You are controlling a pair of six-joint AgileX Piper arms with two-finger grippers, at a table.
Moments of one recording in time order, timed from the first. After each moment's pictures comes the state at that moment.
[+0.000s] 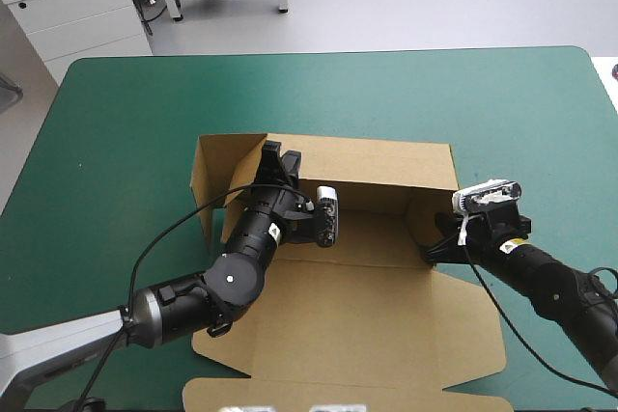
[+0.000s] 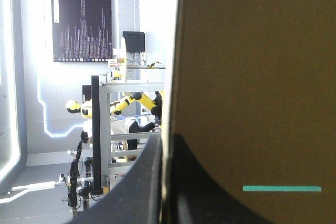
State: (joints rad) left arm -1.05 1.41 -0.89 1.70 0.69 -0.51; right arm 0.29 0.99 -0.55 0.65 0.23 -0.60
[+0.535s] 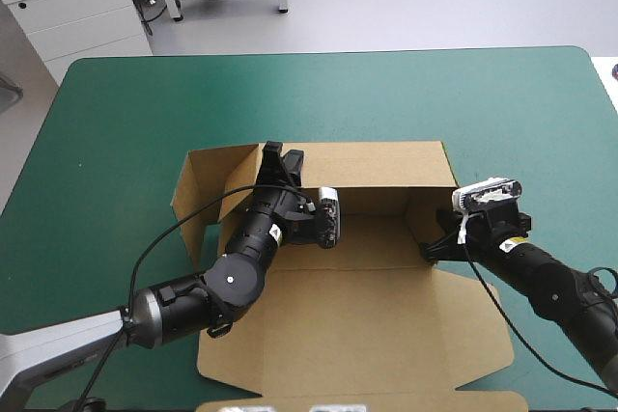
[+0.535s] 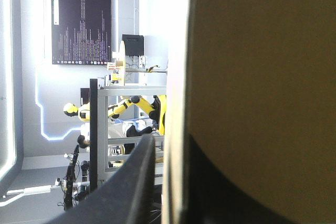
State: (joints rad) left arm -1.05 1.41 -0.89 1.70 0.68 -0.53; right arm 0.29 0.99 -0.55 0.65 0.20 -0.60
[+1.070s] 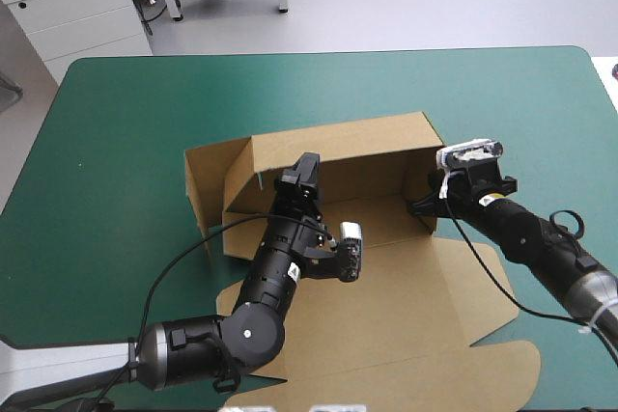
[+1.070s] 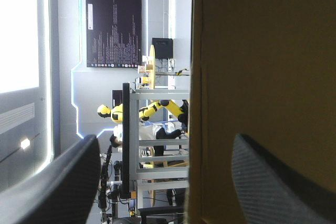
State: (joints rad) left arm -1.29 1.41 -0.89 1.70 0.94 -0.54; right arm 0.29 1.24 -0.72 0.64 0.10 -0.61
